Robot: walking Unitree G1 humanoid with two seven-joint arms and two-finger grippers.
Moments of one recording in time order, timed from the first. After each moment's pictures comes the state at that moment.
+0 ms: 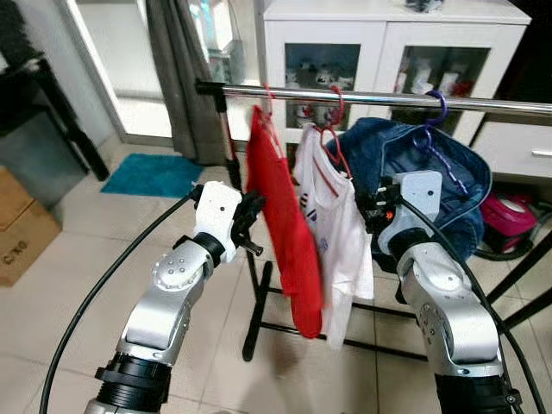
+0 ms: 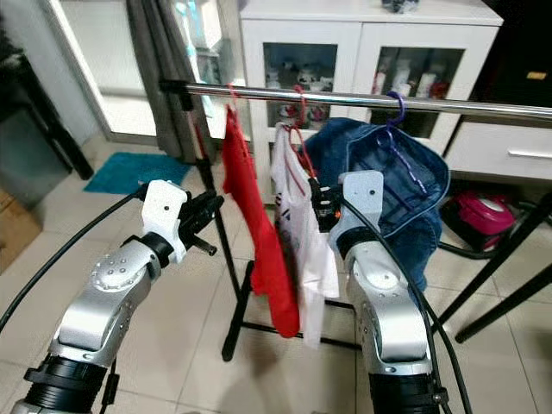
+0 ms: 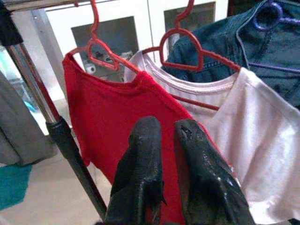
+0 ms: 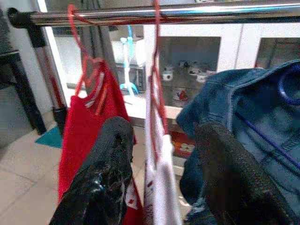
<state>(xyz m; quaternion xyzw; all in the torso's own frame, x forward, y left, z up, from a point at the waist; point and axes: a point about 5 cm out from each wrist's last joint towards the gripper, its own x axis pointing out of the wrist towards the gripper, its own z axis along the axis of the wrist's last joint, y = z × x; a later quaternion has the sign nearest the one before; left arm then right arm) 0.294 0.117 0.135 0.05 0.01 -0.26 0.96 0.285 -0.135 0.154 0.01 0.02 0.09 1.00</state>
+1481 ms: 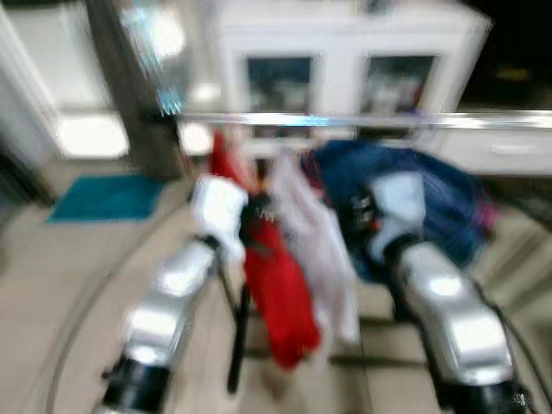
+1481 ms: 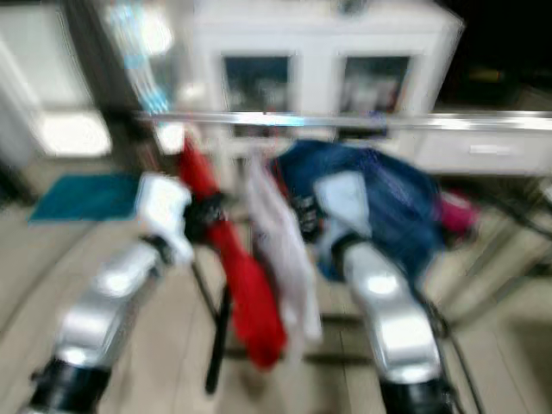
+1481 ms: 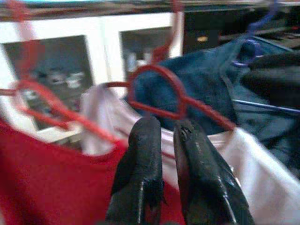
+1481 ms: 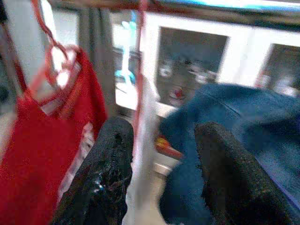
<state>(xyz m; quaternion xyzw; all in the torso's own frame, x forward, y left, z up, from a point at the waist) 0.288 0.104 0.142 0.01 -0.01 -0.31 0.95 0.280 -0.128 0.156 -0.04 0.03 0.18 0.98</state>
